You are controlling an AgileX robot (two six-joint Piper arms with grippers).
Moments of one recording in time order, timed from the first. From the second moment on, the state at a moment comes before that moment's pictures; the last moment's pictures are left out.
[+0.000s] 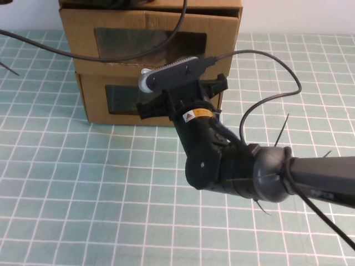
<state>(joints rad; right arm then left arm) 0.85 1.98 -1.26 0.77 -0.81 -0.80 -0.25 1.93 -1.90 -0.92 0.83 0.70</state>
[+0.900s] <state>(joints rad) 0.80 2.05 -1.37 0.64 -0.65 -0.57 -0.25 1.93 -1.90 -0.93 0.83 0.70</state>
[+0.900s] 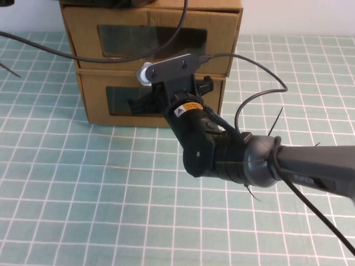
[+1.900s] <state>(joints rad) 0.70 1.51 -1.48 0.11 0.79 -0.83 -0.16 1.53 -1.90 -0.79 1.09 0.60</state>
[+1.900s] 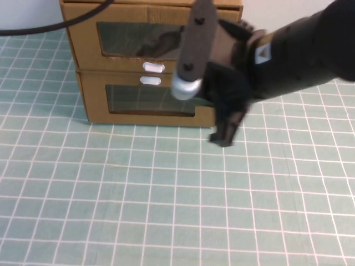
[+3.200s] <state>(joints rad) 0.66 0.17 -0.28 -0.37 0.52 0.21 -0.16 0.15 -0.49 -0.50 0.67 0.44</state>
